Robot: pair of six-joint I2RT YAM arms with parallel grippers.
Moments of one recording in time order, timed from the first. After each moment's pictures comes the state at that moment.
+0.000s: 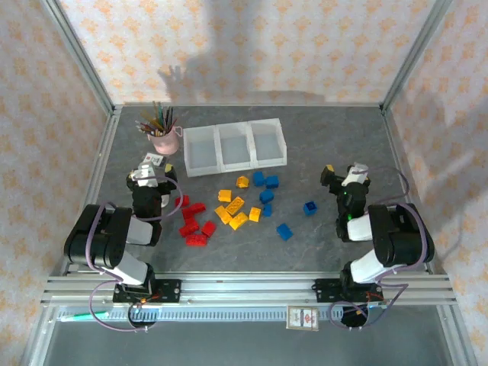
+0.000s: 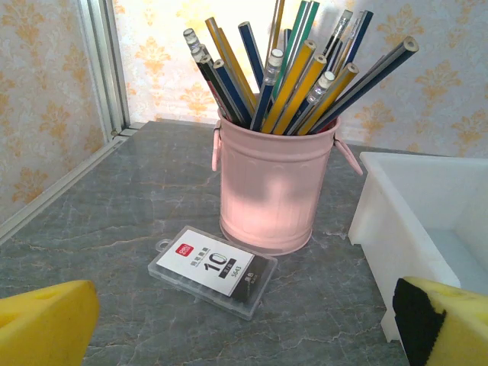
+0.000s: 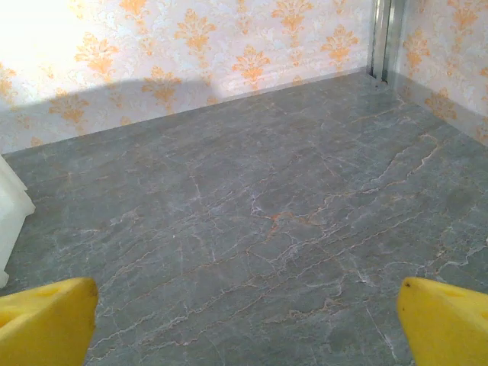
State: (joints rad) left arm -0.02 1.53 0.20 1.23 -0.26 -0.09; right arm 0.02 1.53 0.22 1.11 0.17 0.19
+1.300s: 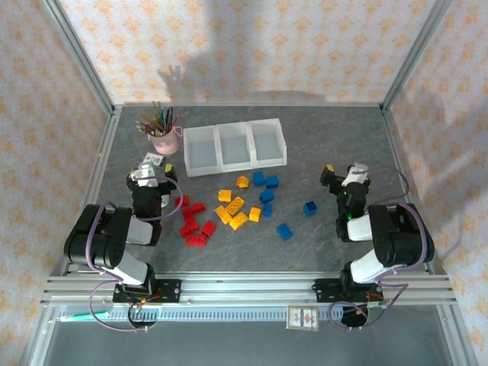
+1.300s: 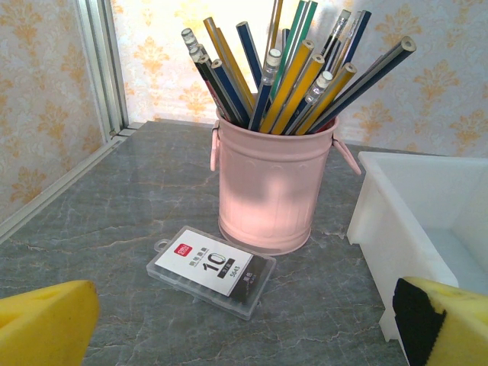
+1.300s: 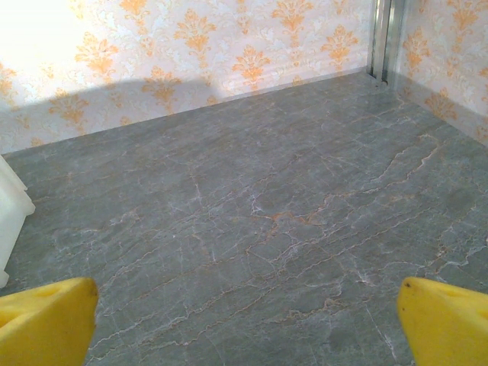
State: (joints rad) left arm -0.02 1.53 0.20 1.23 -0.26 -0.09; right arm 0.02 1.53 0.22 1.11 0.17 0.19
